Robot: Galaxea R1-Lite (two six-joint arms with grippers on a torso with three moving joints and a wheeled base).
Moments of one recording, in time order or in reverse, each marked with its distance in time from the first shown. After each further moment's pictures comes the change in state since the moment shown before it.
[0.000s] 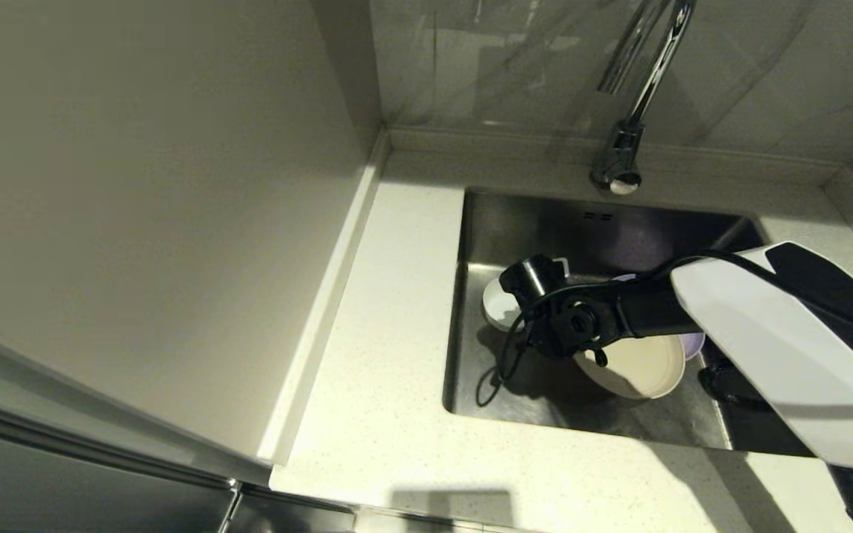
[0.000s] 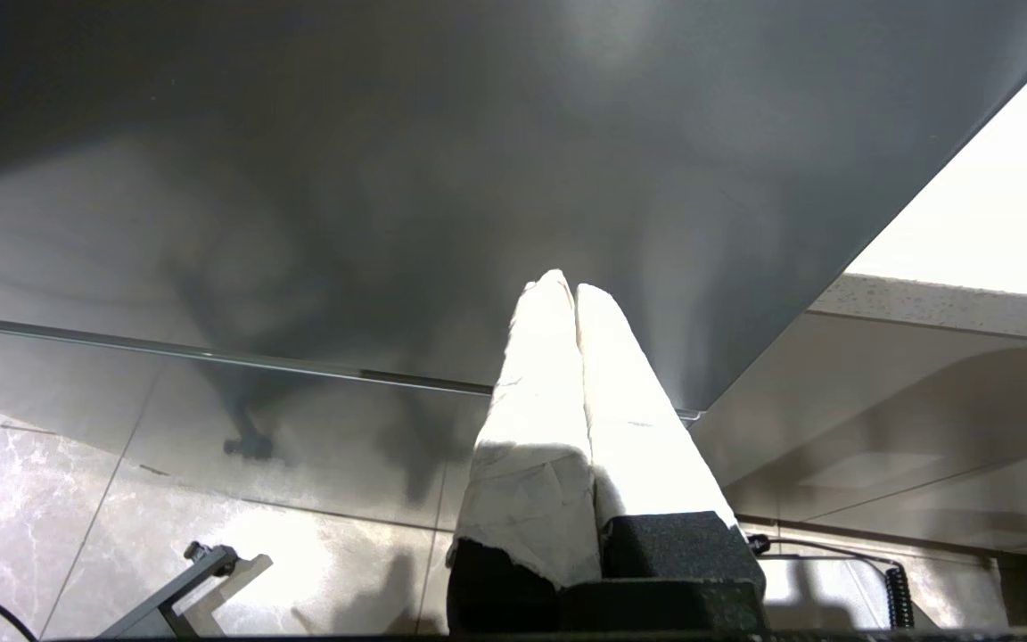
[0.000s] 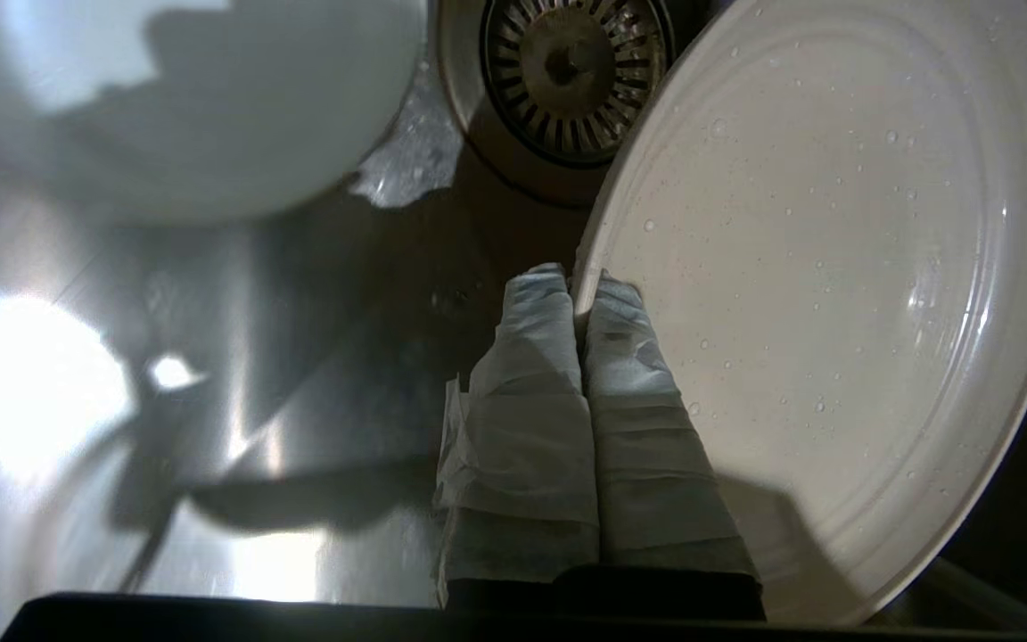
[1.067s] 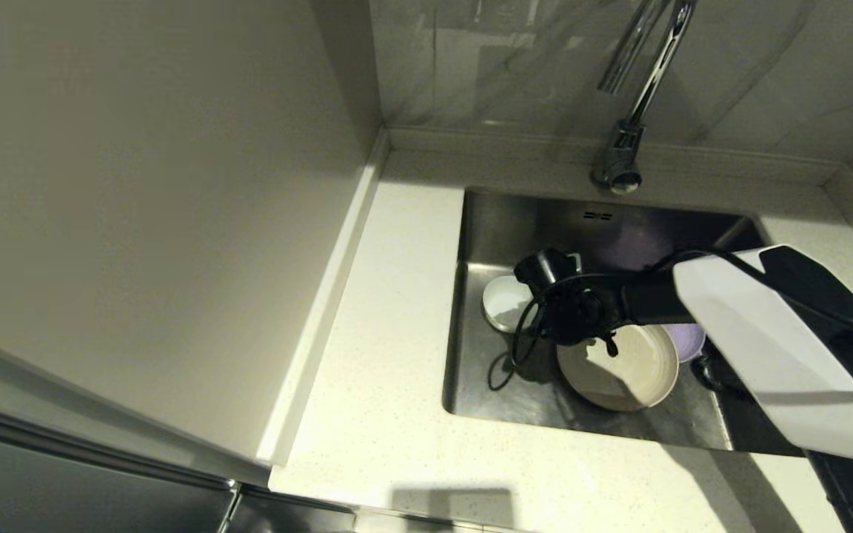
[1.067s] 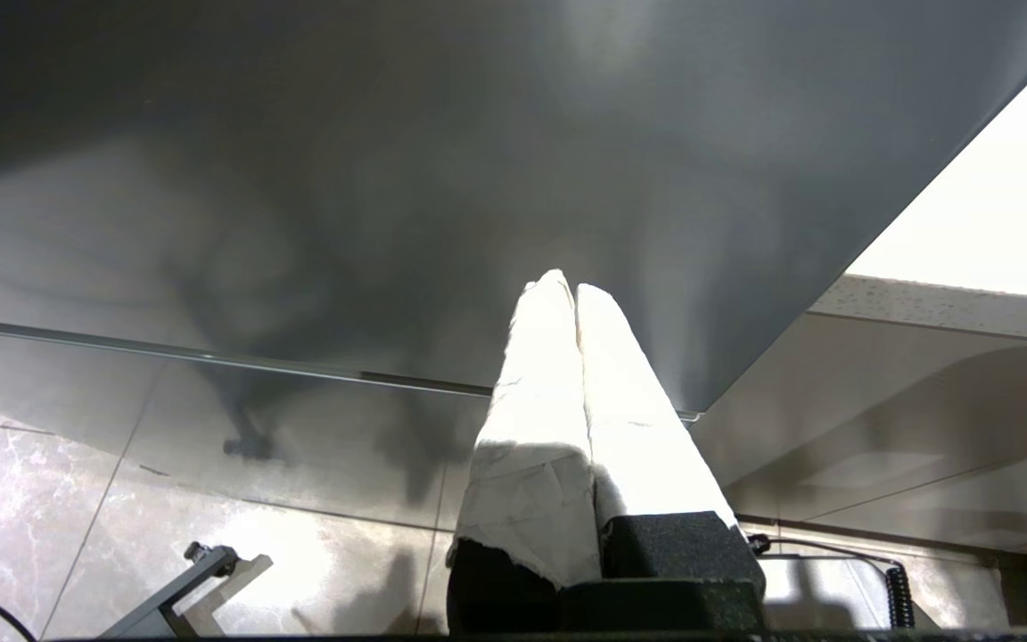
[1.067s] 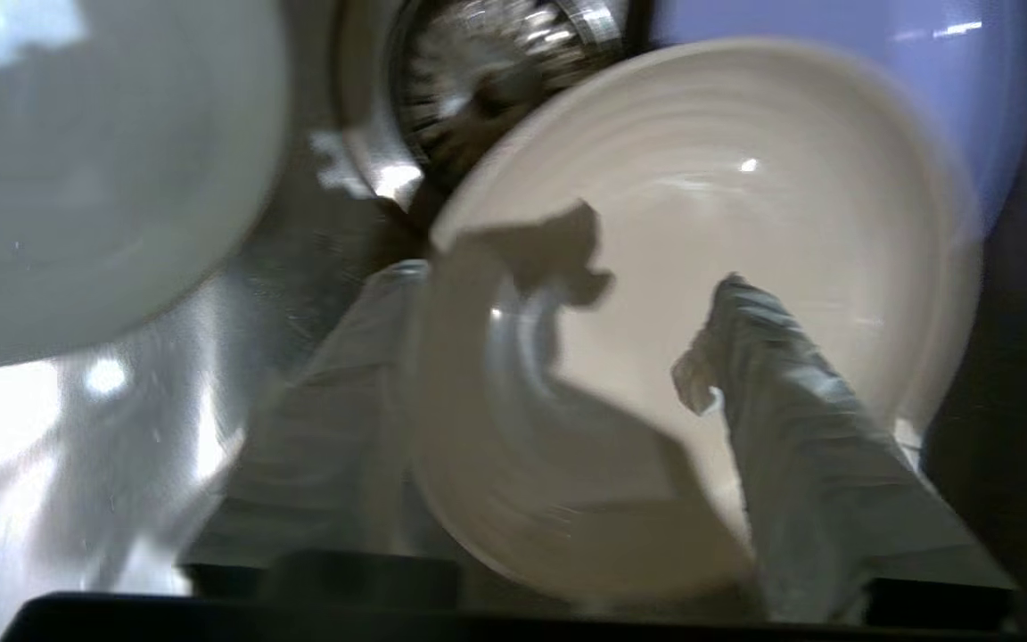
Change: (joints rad) left arm 0.000 0.000 0.000 0.000 0.000 0.000; right arm -0.065 0.034 -0.104 0.090 0.001 -0.021
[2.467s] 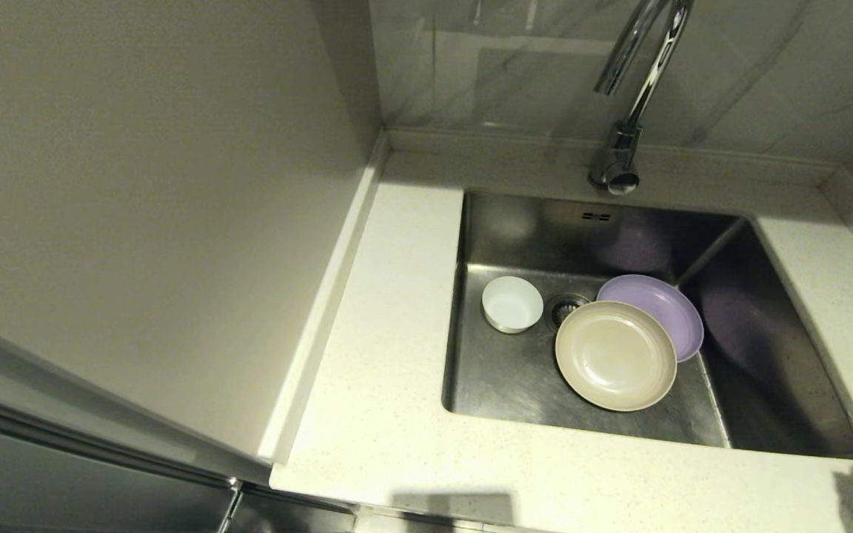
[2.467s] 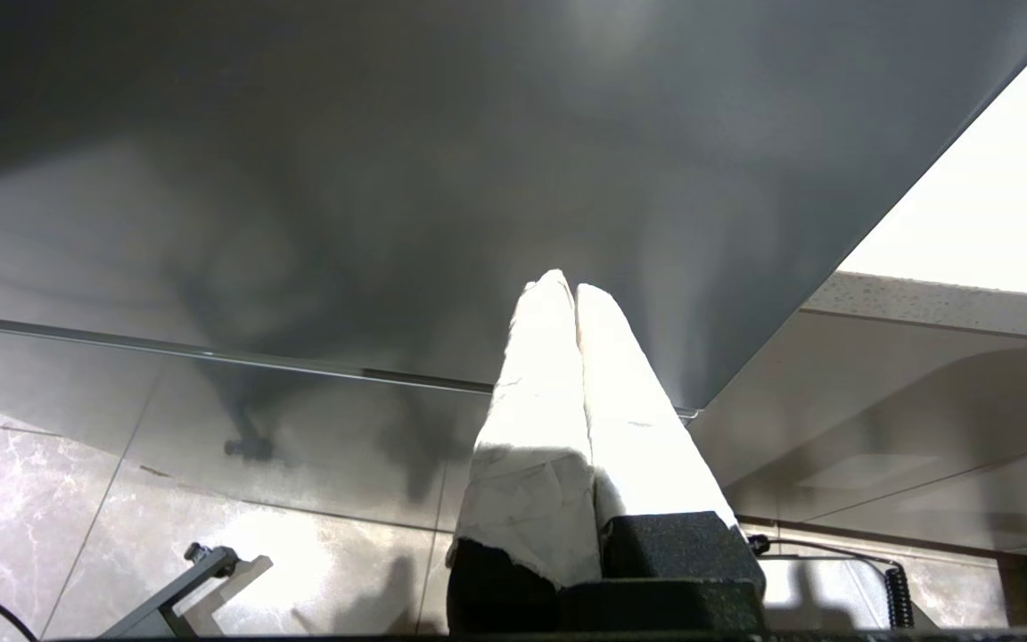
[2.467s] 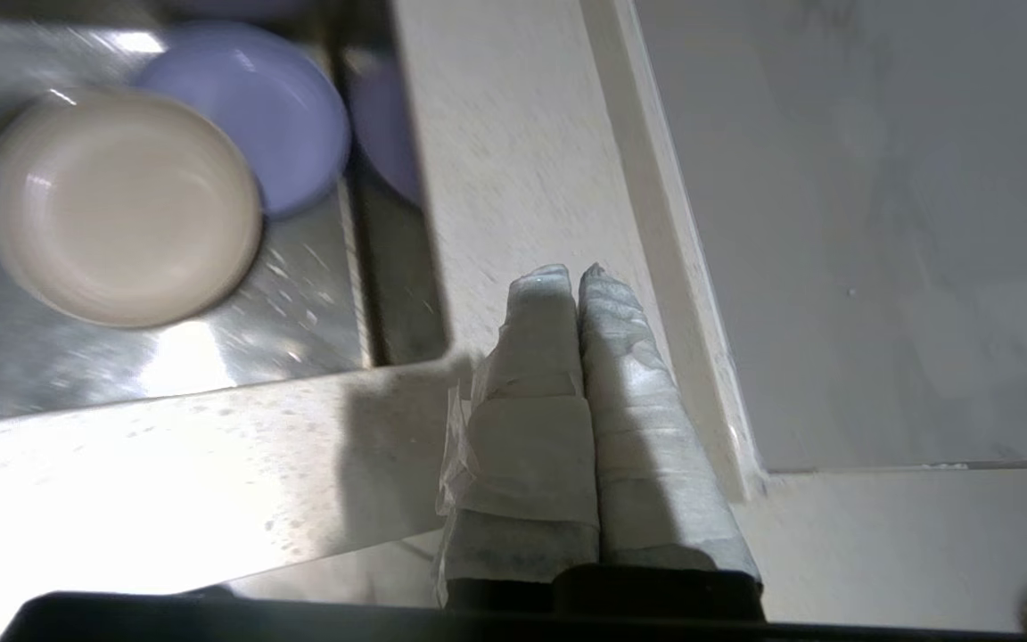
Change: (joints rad) left arm 0.000 0.000 0.000 0.000 0.000 0.000; right arm -0.457 -1.866 1.138 0.021 0.333 -0.400
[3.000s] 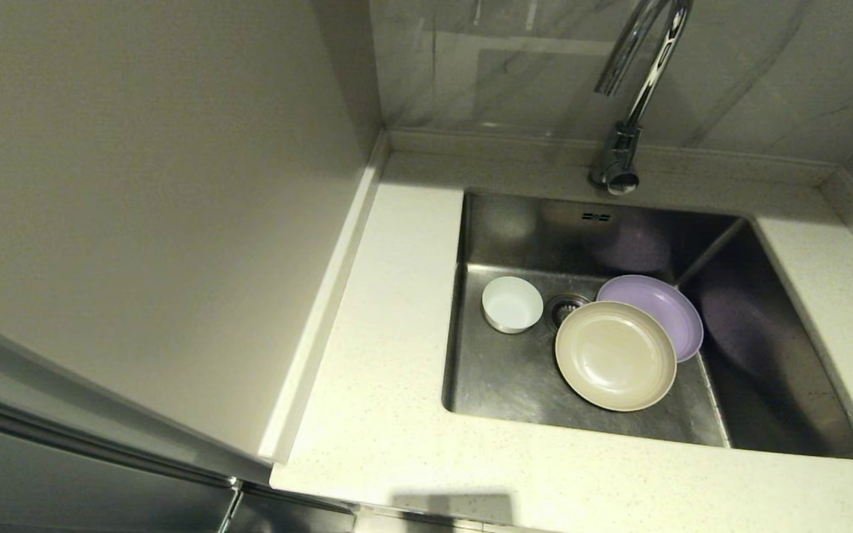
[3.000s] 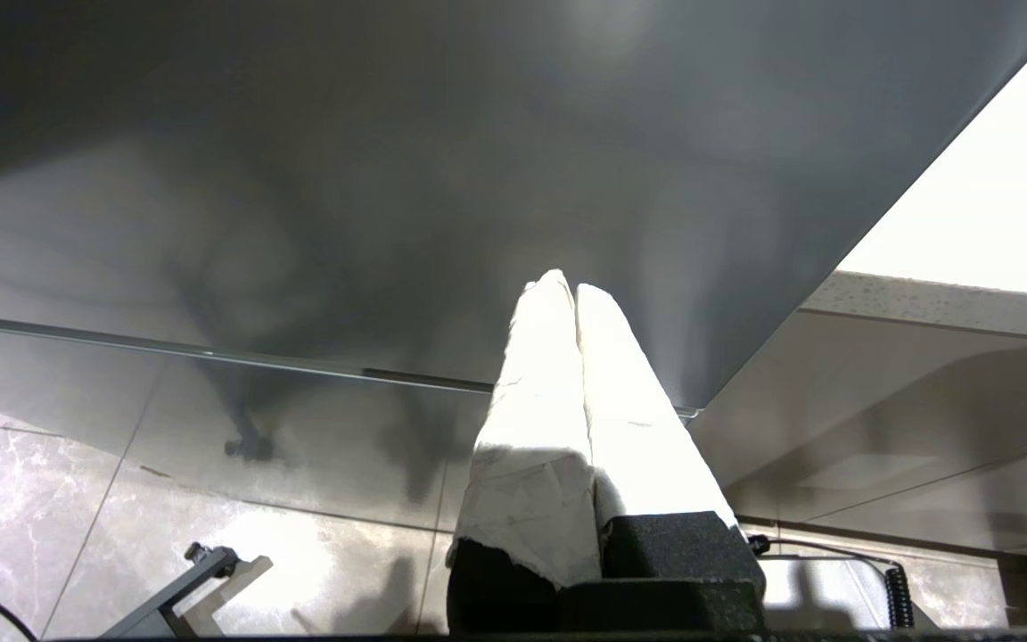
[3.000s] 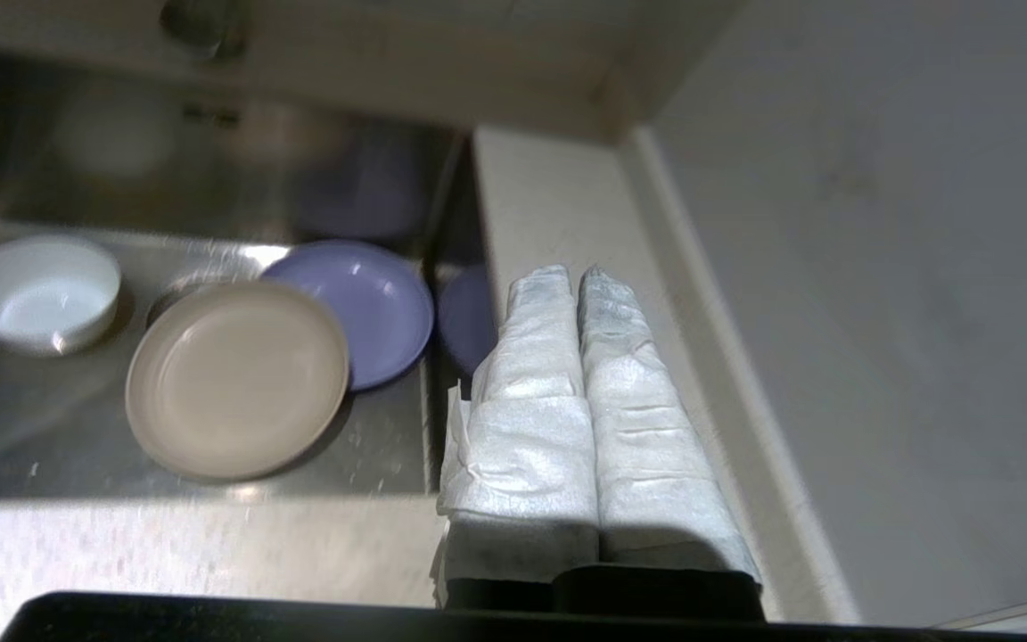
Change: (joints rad) left arm 0.000 0.000 0.000 0.000 0.000 0.000; right arm -0.025 -0.263 0.450 -0.568 0.184 -0.095
